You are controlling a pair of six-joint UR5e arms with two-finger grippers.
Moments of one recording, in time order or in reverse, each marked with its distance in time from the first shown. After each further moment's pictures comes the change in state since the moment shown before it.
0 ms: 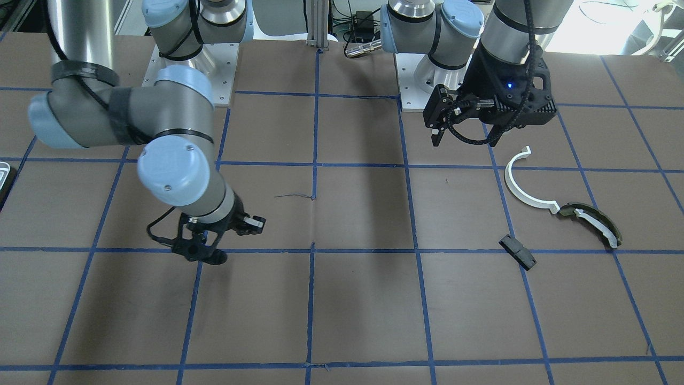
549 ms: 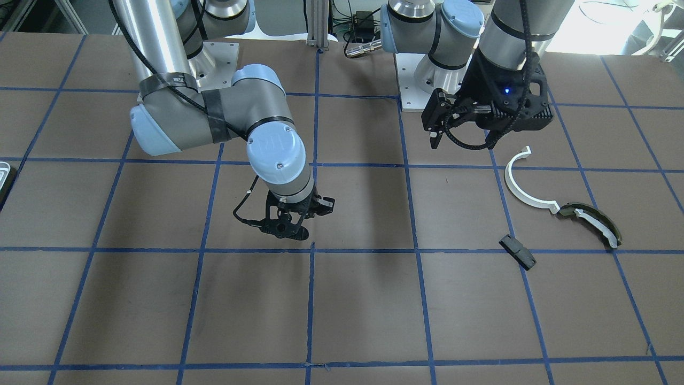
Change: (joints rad) left arm -0.001 -0.014 -0.008 -0.001 0.000 0.000; right arm 0.184 0.042 0.055 -0.120 0.058 0.120
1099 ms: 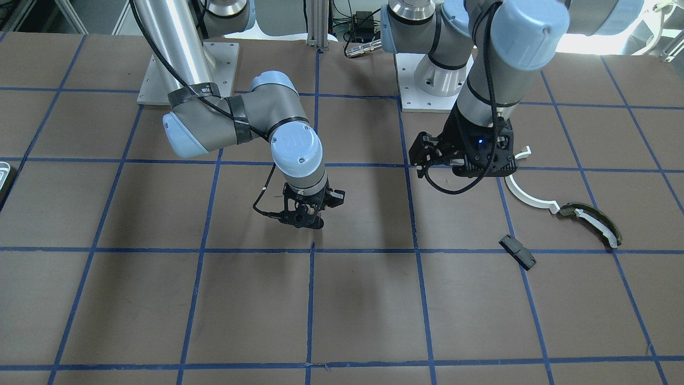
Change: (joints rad) left arm -0.001 -0.060 -0.189 0.189 -0.001 -0.003; right arm 0.050 0.016 0.117 -0.153 0.009 0.013
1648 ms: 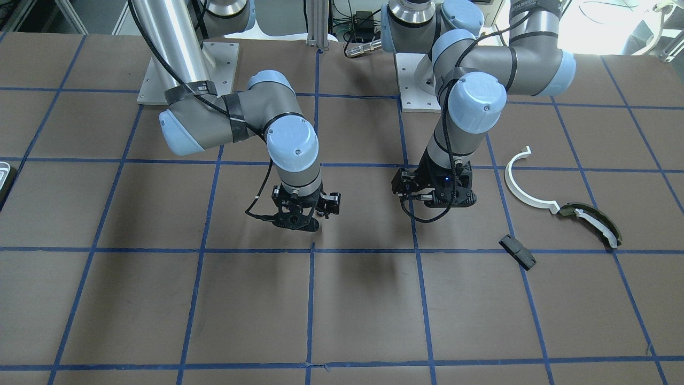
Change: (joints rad) left arm -0.017 -0.082 -0.244 0.312 -0.003 -0.035; right arm -0.030 -0.021 0.003 -0.071 -0.088 -0.075
